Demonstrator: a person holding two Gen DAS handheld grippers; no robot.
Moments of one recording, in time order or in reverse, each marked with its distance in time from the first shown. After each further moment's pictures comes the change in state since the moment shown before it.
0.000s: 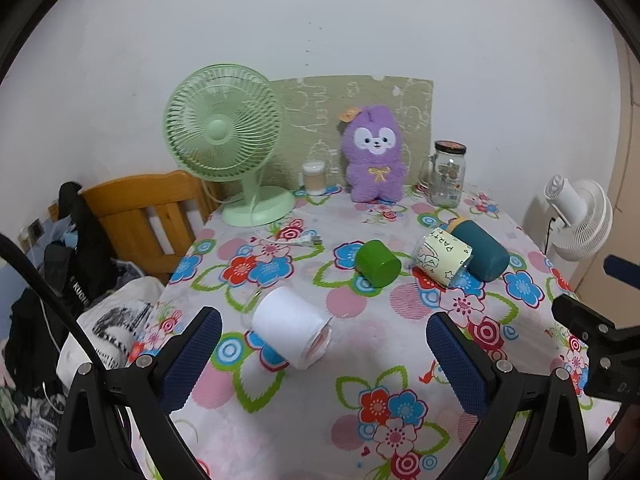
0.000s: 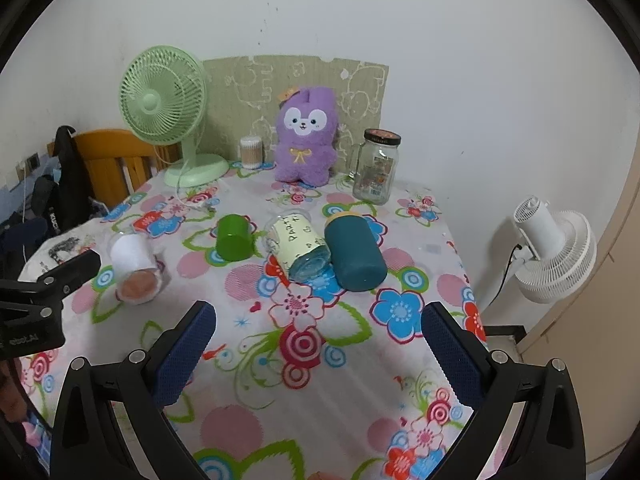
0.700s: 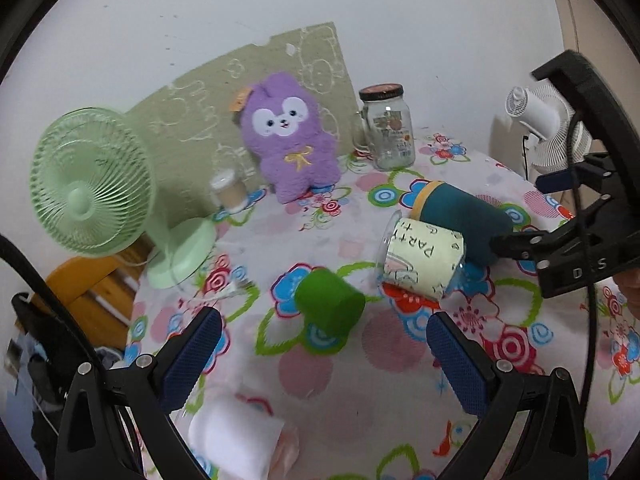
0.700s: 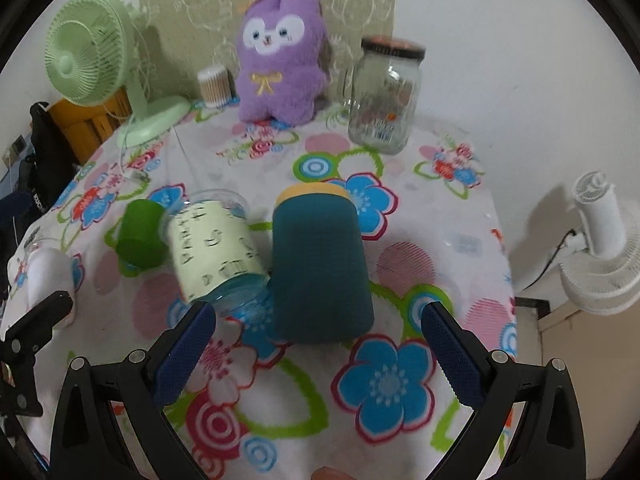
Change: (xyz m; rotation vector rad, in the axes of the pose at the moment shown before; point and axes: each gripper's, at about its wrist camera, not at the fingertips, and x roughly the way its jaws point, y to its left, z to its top) left arm 0.118 -0.069 0.052 0.361 0.096 -0.115; right arm 0.173 -0.064 0.046 0.004 0.297 0.114
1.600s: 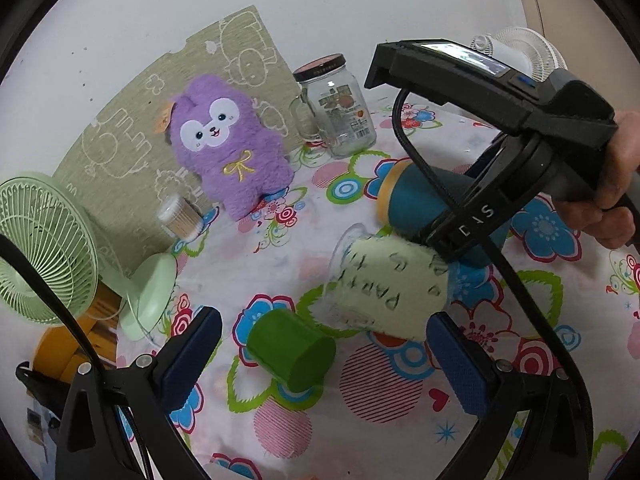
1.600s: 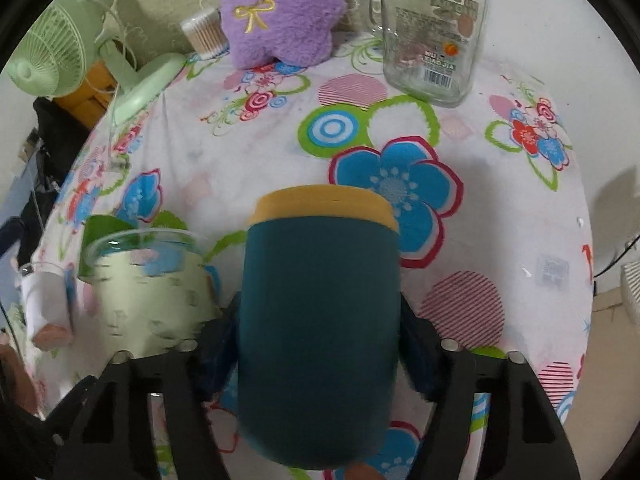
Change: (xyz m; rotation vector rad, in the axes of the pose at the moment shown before) left arm 0.050 -0.038 0.021 0.198 0.049 -0.025; right arm 0.087 -0.019 0.043 0.029 0.239 0.206
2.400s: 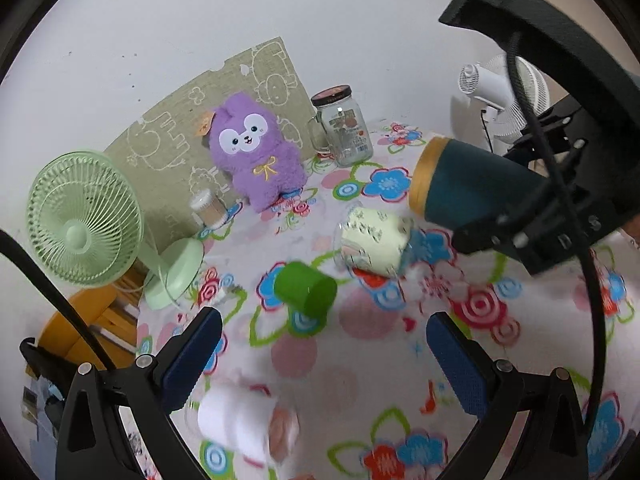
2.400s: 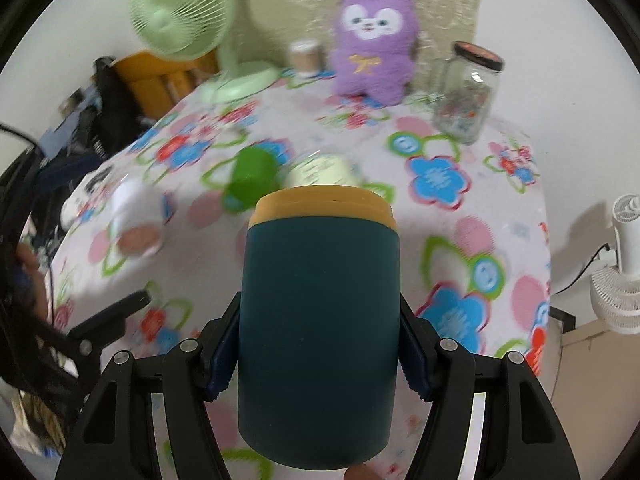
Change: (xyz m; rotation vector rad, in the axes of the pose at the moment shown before) left arm -0.094 0.003 -0.049 -0.041 -0.058 0.003; right arm -0.107 0.108 -0.121 -0.205 -0.128 -0.033
